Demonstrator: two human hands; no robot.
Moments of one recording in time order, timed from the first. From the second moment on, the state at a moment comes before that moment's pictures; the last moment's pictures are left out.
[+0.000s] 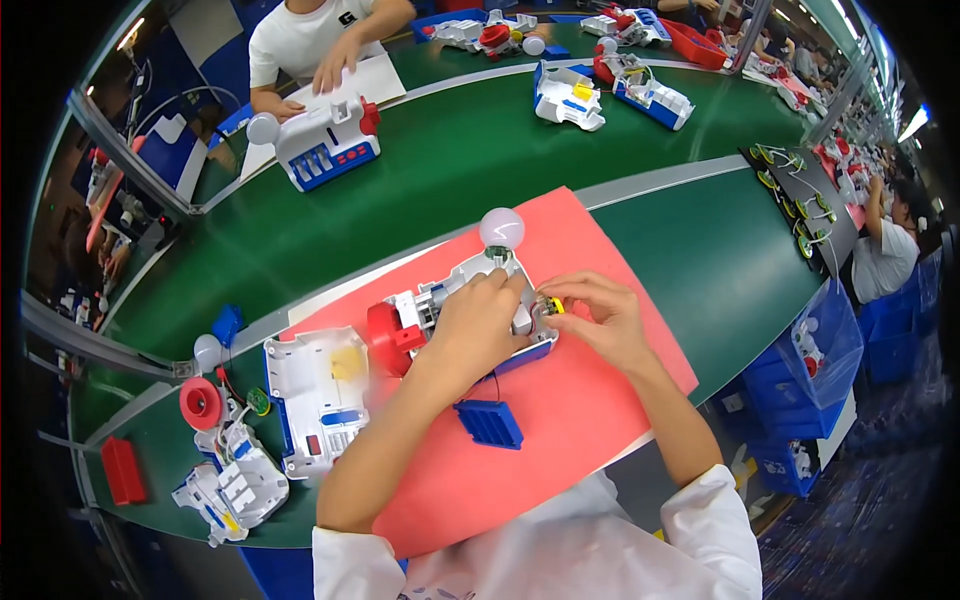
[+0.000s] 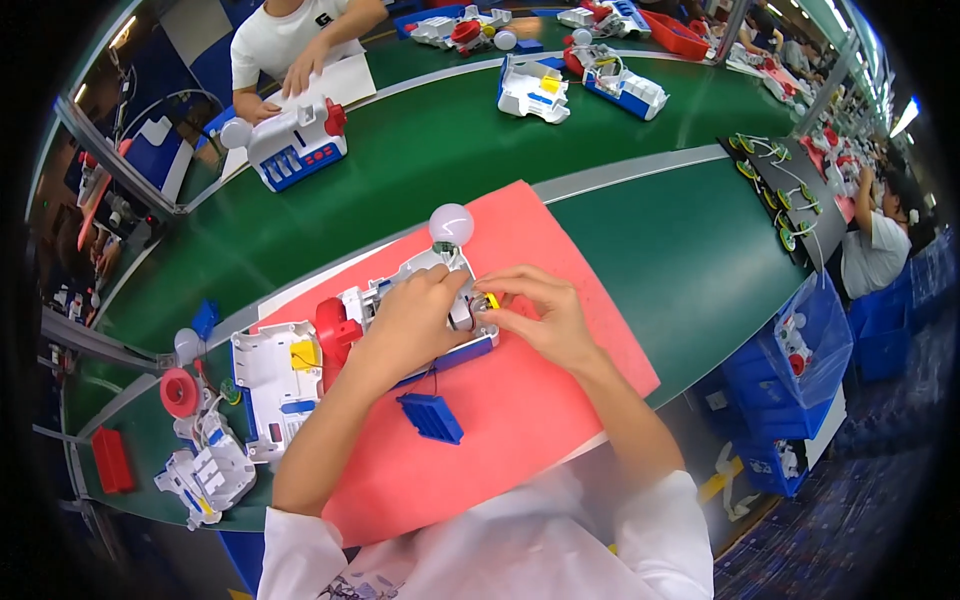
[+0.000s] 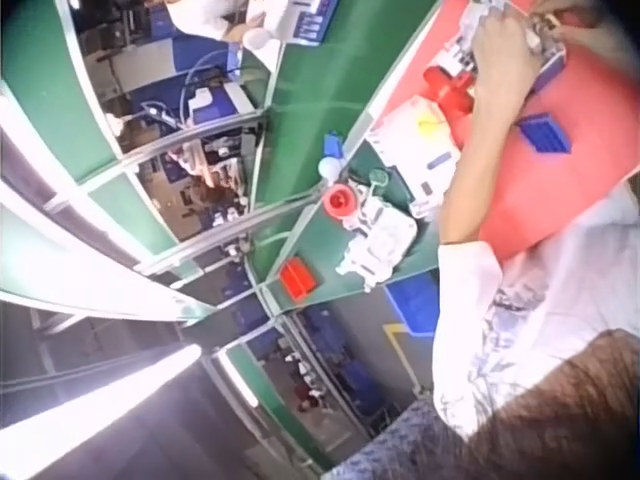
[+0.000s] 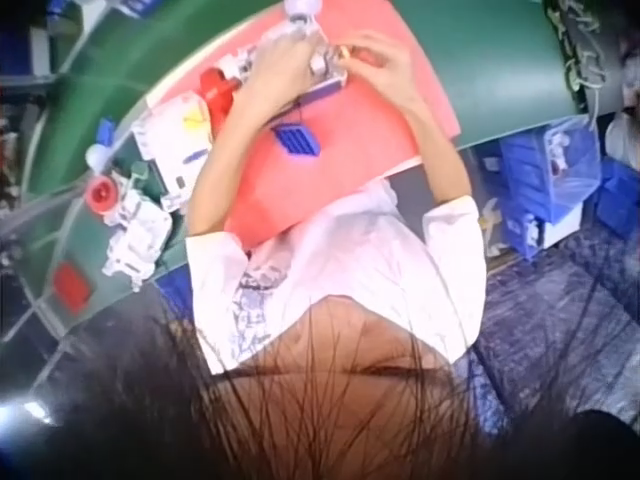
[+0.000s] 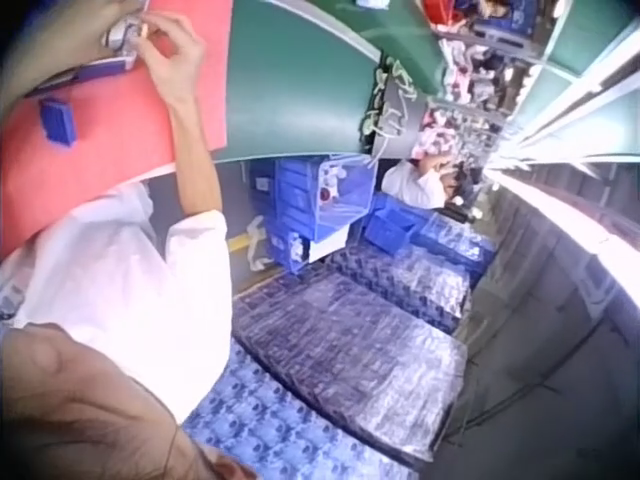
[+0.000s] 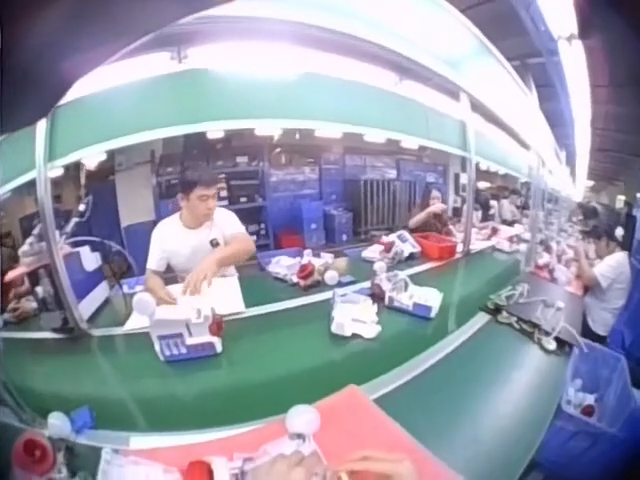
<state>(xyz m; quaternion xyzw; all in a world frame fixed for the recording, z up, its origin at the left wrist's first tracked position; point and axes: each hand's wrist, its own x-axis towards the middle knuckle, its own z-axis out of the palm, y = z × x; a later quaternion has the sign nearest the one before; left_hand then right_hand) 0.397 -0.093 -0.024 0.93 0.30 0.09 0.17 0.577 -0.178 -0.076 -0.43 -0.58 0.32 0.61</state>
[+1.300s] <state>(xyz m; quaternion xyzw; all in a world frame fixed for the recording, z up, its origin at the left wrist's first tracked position) 0.278 -0.219 -0.058 0.56 0.54 0.30 0.55 0.490 -0.249 -0.063 -0.51 -0.49 0.51 0.49</state>
